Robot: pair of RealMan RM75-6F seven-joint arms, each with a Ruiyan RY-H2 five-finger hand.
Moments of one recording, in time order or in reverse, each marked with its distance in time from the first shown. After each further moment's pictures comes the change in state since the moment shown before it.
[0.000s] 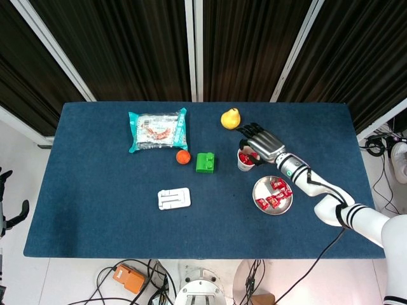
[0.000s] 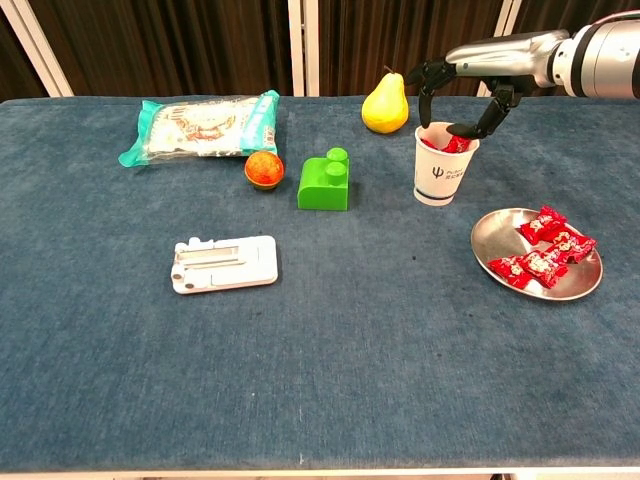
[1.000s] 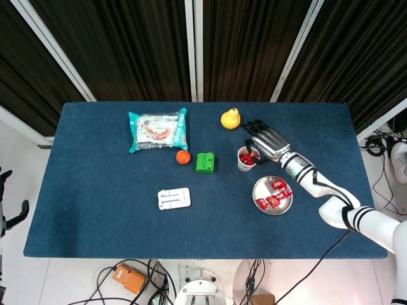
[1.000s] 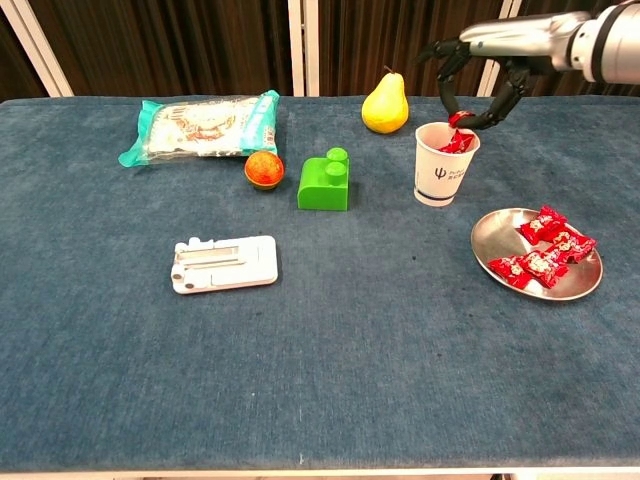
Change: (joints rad) left arm 0.002 -0.002 0.001 0.001 0.007 0.006 0.000; right arm -0.035 0.031 0.039 -0.037 -0.011 0.024 0.007
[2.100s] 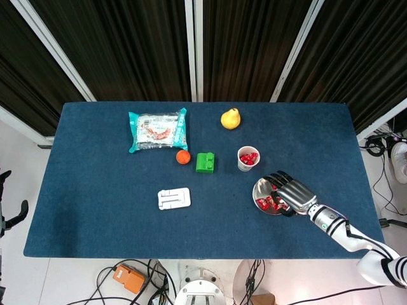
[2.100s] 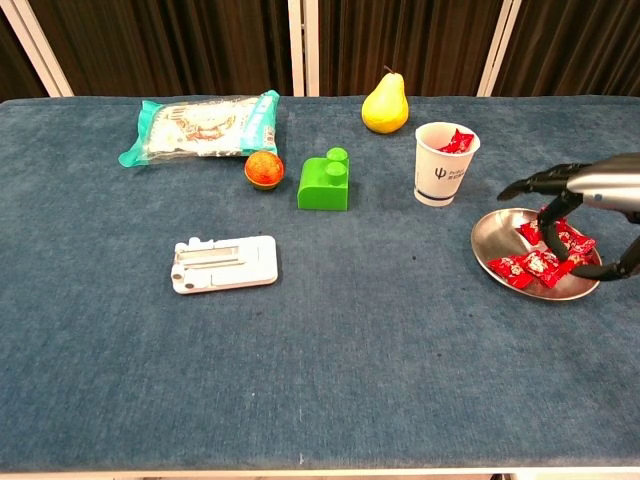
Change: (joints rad) left arm 0.002 0.000 0.000 0.000 -0.004 0.002 -0.001; right arm -0.281 0.171 -0.211 -0.320 -0.097 0.175 -0.201
